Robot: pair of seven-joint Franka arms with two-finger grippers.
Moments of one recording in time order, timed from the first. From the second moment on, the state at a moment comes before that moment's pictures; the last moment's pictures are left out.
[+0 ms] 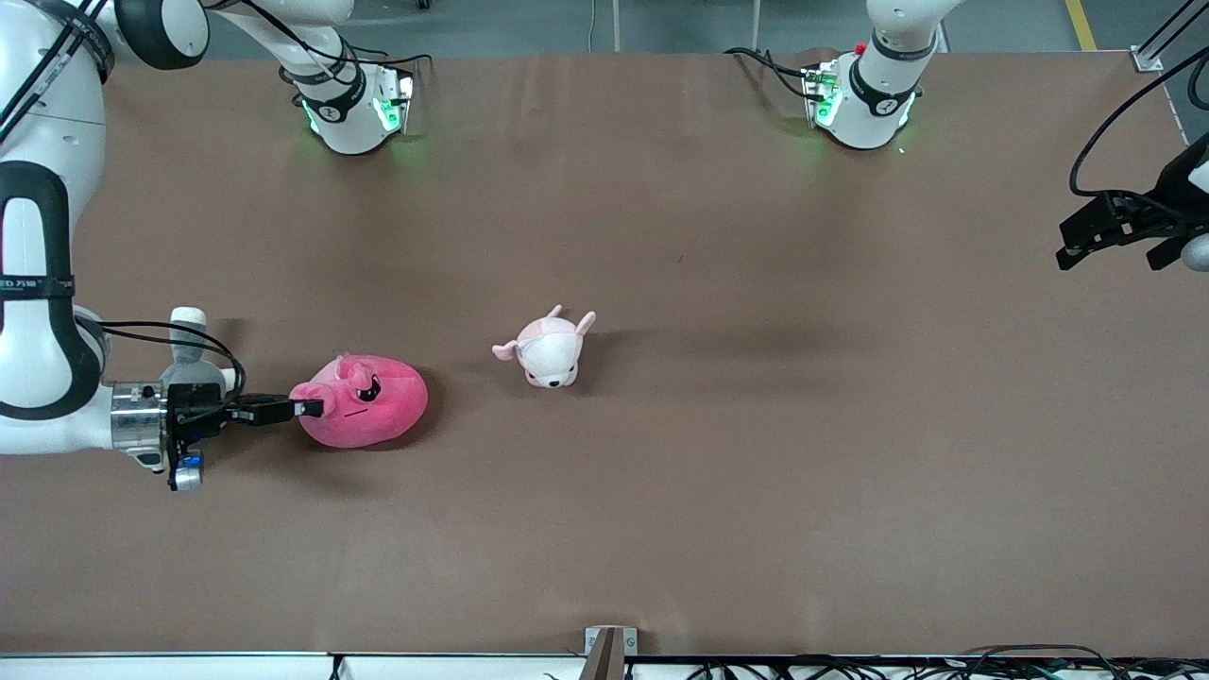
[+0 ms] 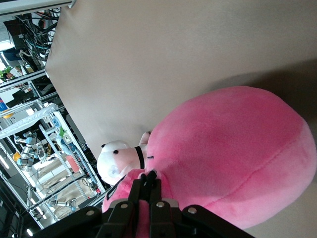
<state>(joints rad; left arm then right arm) 0.60 -0.03 -0.61 -1.59 0.00 1.65 0.02 -0.16 0.72 -0.04 -1.44 0.93 1.58 -0.21</state>
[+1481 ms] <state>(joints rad) 0.18 -0.03 -0.23 -1.58 0.00 1.64 0.02 -0.17 0.42 -0.02 -1.32 0.42 1.54 -0.12</state>
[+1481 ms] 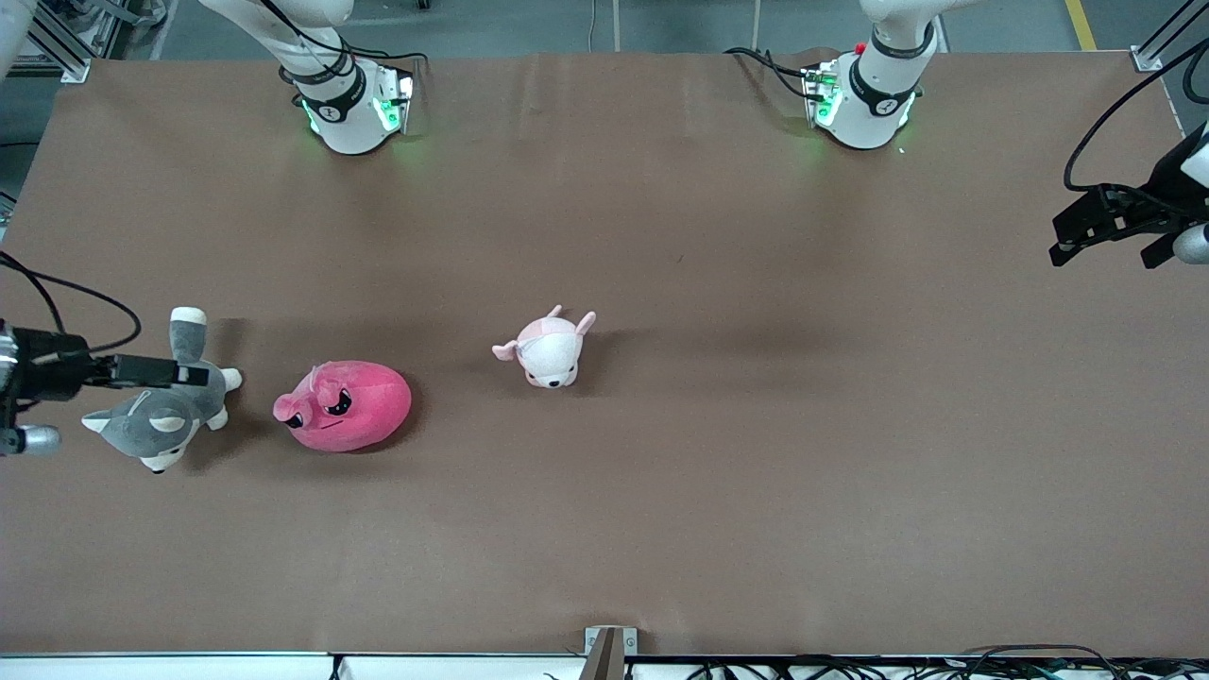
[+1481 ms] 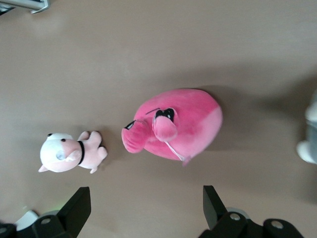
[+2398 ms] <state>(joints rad) 0.04 -0.03 -0.11 -1.58 0.00 1.64 0.02 -0.10 0.21 -0.02 -1.25 0.04 1.51 -0.05</state>
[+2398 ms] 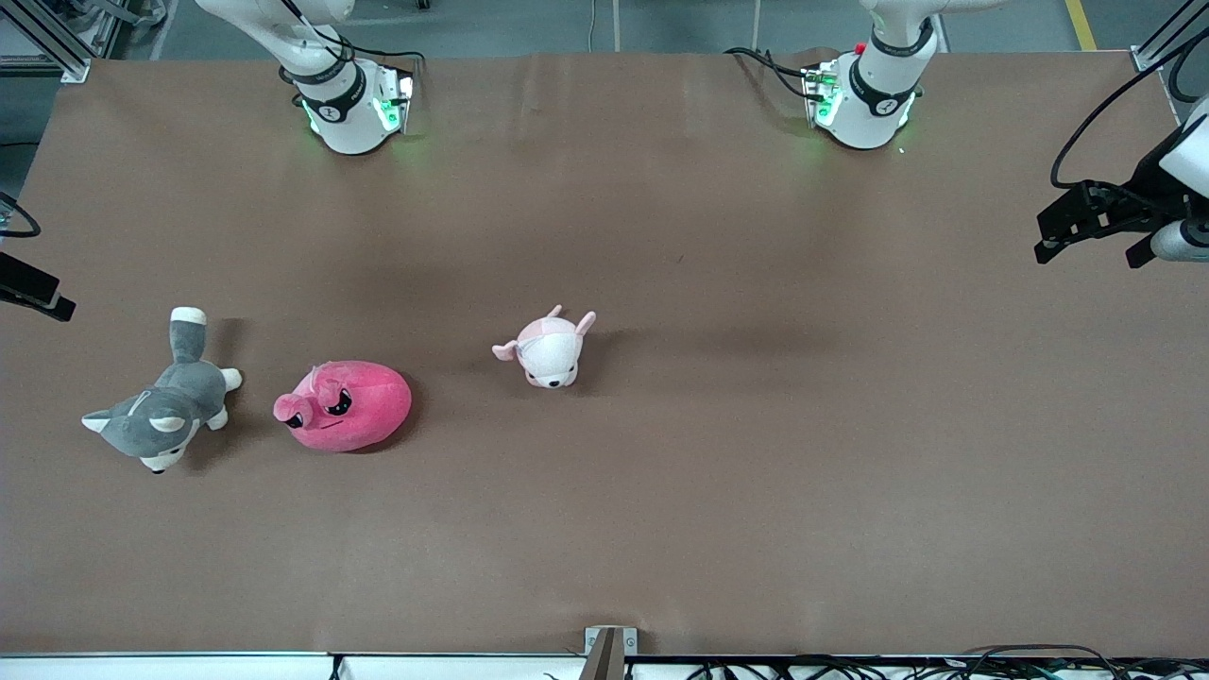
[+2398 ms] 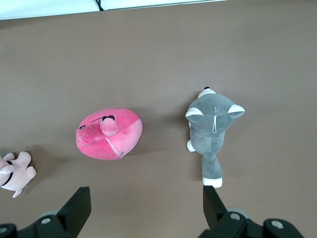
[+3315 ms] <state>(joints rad) -0.05 -0.03 -0.01 -1.58 0.00 1.64 0.02 -0.08 0.08 -0.02 -1.42 -0.03 1.58 -0.03</state>
